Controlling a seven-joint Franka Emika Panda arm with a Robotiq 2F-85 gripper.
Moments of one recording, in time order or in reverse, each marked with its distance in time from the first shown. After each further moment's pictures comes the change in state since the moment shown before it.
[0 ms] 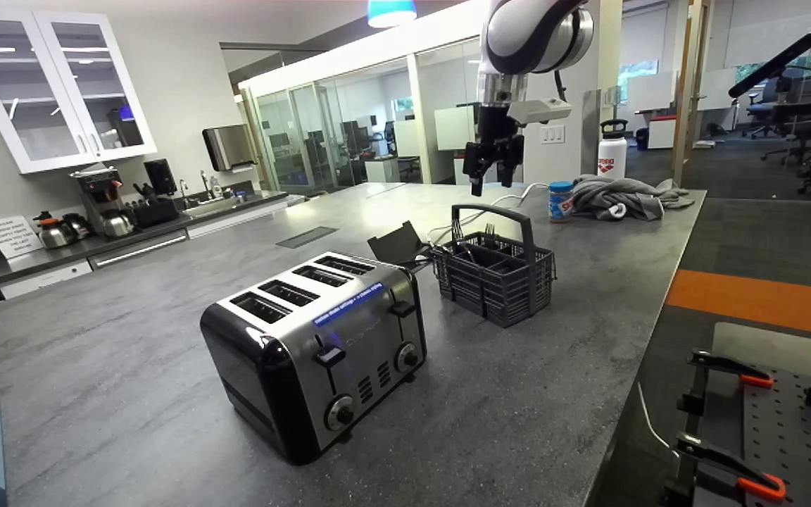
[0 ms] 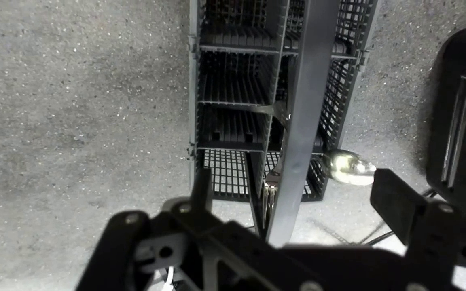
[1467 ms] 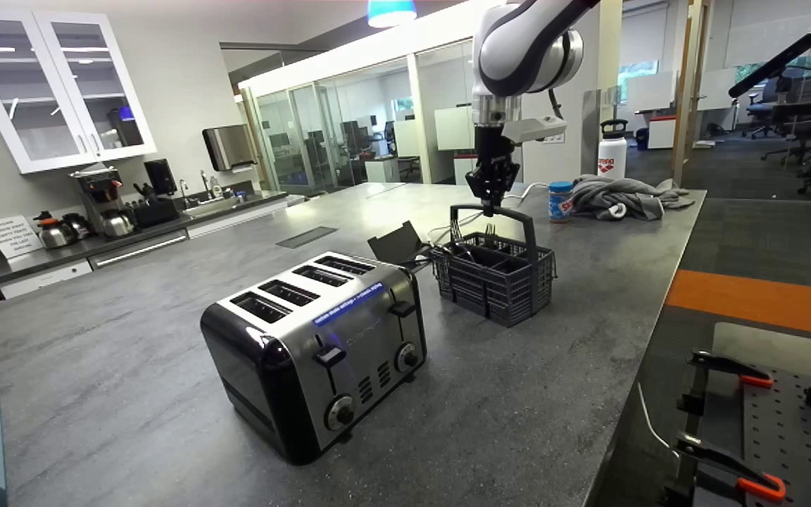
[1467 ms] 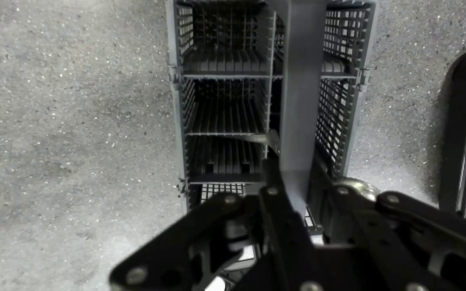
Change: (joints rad) arm -0.002 0.053 0.022 -0.006 -0.007 0.000 0.034
